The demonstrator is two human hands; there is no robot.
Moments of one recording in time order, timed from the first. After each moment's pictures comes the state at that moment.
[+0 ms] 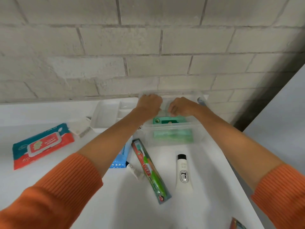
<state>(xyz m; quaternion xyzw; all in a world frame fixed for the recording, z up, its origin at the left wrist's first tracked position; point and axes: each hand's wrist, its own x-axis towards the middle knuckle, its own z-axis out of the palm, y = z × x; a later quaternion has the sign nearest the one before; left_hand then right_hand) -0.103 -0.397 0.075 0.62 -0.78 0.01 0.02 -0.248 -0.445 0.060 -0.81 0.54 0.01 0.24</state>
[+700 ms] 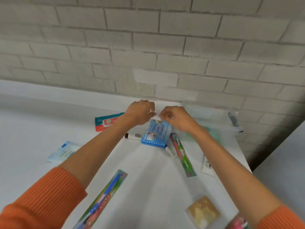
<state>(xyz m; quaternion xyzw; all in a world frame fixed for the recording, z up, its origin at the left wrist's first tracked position) 0.020 -0.189 0.131 0.72 -0.68 -0.01 0.11 -0.134 -0.252 0.115 -0.87 0.37 -0.20 0.27</state>
